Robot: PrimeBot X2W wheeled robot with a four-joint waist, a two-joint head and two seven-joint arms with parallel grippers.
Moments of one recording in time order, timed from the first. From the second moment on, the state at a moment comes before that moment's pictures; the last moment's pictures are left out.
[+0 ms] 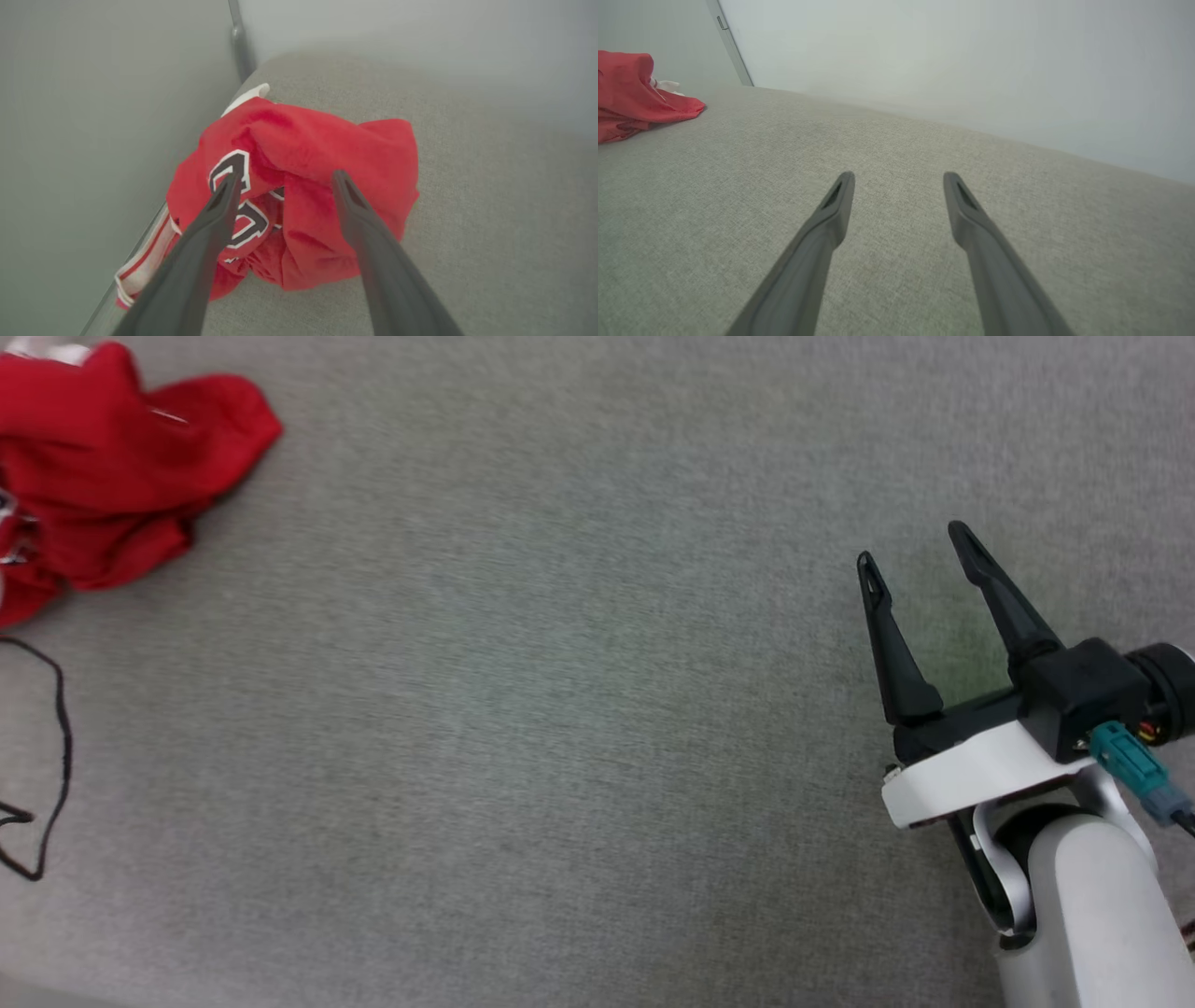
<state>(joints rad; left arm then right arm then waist) -0.83 0.54 0.17 0.53 -0.57 -0.13 0.52 -0.31 -0.07 0.12 -0.08 -0.04 0.13 -0.02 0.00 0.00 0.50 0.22</state>
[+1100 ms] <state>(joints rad) -0.81 0.65 0.08 0.64 -0.51 -0.10 0.28 -0.28 -0.06 0.12 -0.08 -0.04 0.13 -0.05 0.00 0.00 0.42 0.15</state>
